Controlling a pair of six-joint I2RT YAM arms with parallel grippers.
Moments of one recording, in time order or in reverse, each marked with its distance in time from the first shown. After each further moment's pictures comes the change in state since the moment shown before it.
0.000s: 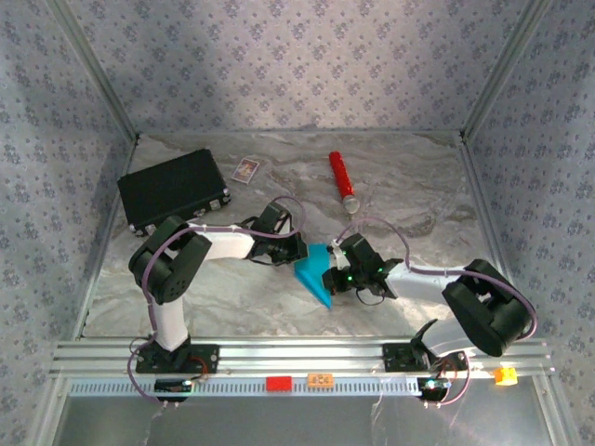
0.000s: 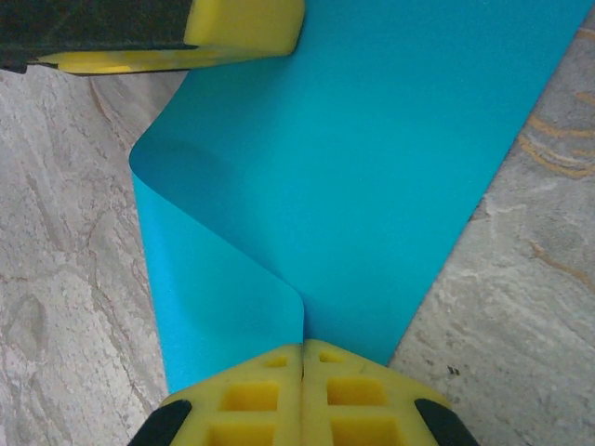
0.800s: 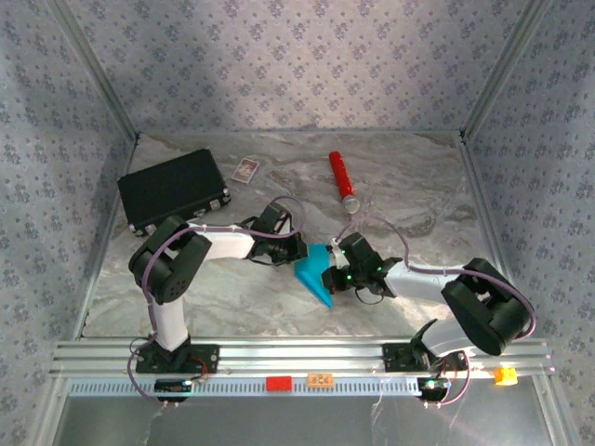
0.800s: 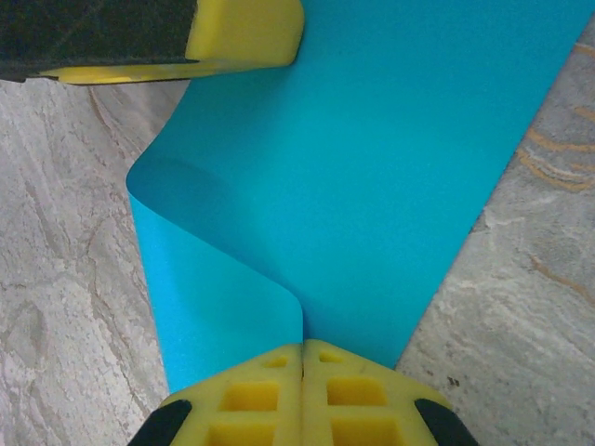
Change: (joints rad) left arm 0.000 0.000 0.000 0.000 0.000 0.000; right arm 0.002 0.008 0.013 -0.007 0.006 0.000
